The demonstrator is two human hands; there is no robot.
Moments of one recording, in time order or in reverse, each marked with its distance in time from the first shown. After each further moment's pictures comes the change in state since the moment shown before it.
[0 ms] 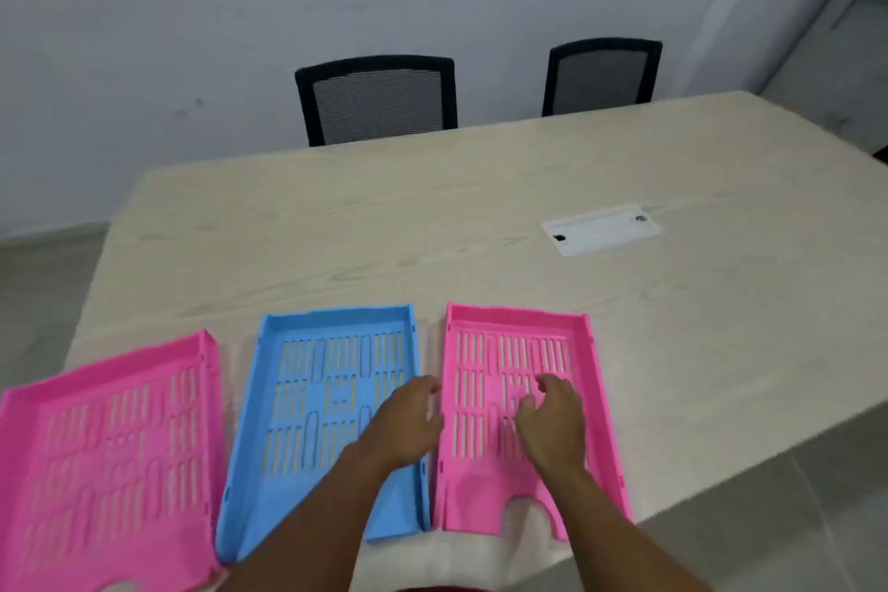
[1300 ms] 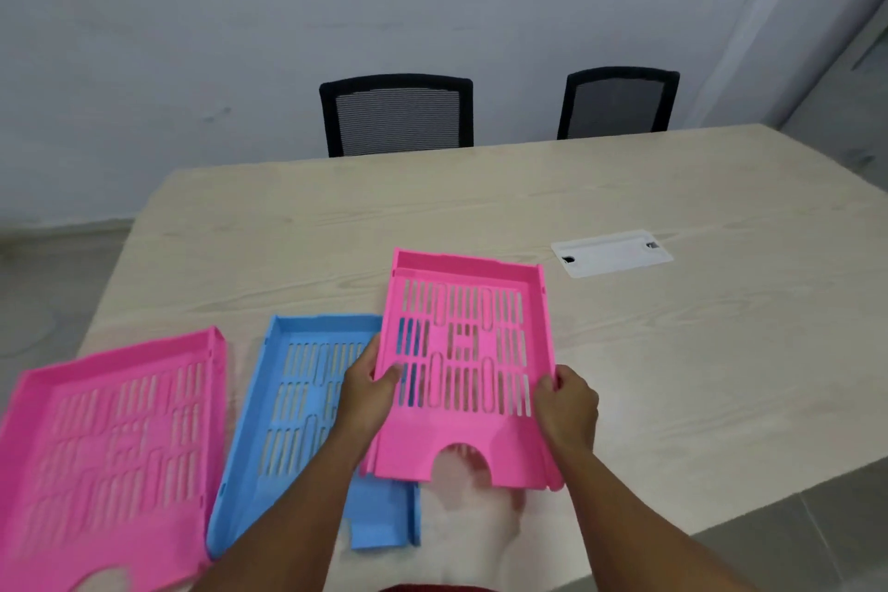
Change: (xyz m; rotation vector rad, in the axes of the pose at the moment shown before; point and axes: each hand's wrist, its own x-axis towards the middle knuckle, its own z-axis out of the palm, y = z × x) left_hand 0.008 -0.001 -0.033 -0.785 0.486 -0.257; right_hand 0.037 -0.021 -0.025 0.168 0.096 0.088
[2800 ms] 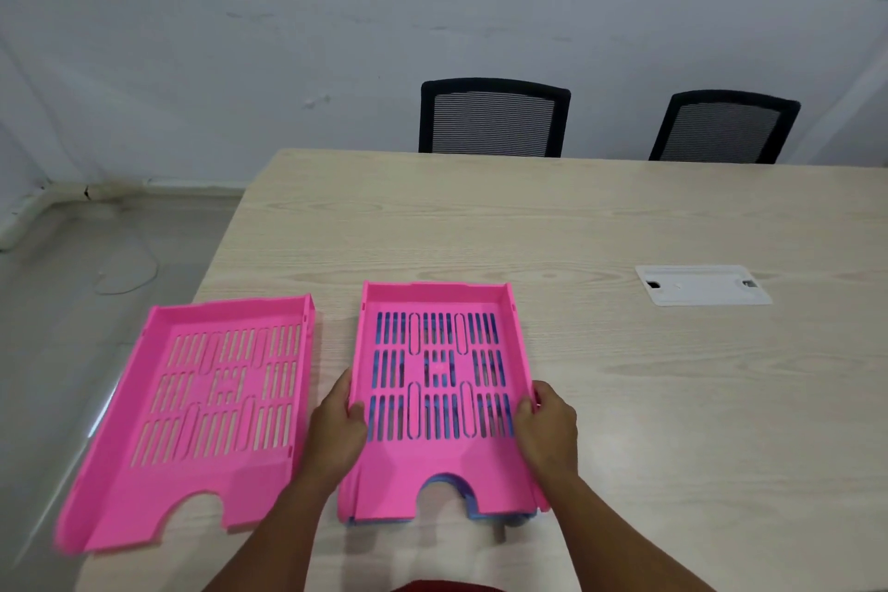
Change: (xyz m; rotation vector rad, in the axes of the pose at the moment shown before) left_hand -0.038 -0.072 -0.123 0.232 0.192 -0.056; right_hand -0.072 -0.037 0.079 -0.029 -0.301 -0.221
